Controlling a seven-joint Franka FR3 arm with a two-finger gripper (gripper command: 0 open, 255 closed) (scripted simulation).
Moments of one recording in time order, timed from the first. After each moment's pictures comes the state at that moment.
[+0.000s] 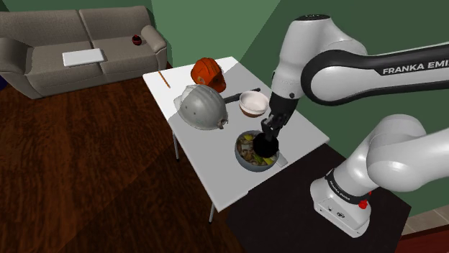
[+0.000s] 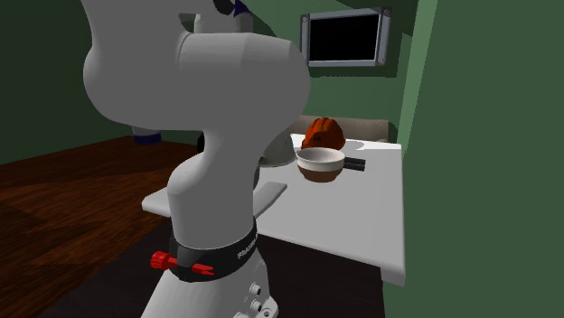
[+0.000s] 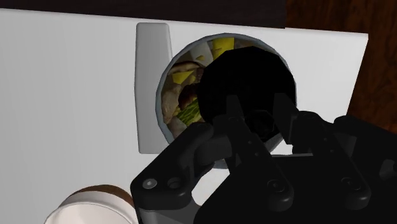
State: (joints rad) arm 0.19 -0.68 0.26 -2.78 0.27 2.00 0.26
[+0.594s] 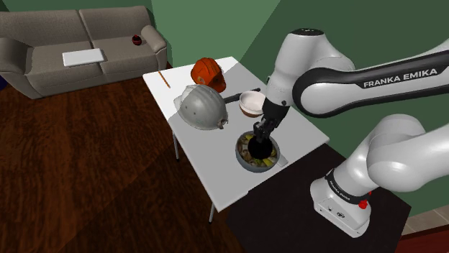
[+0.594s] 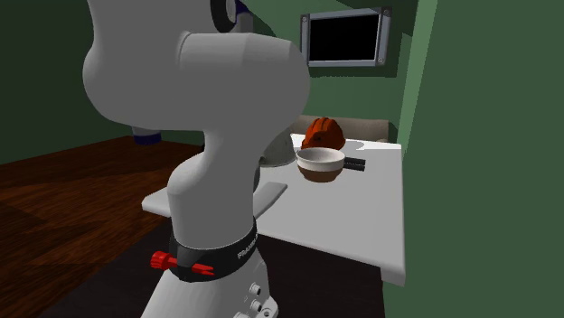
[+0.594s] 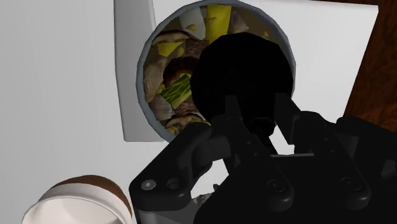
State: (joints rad) arm 0.20 -0.61 0.28 -2.83 0.29 2.20 0.25
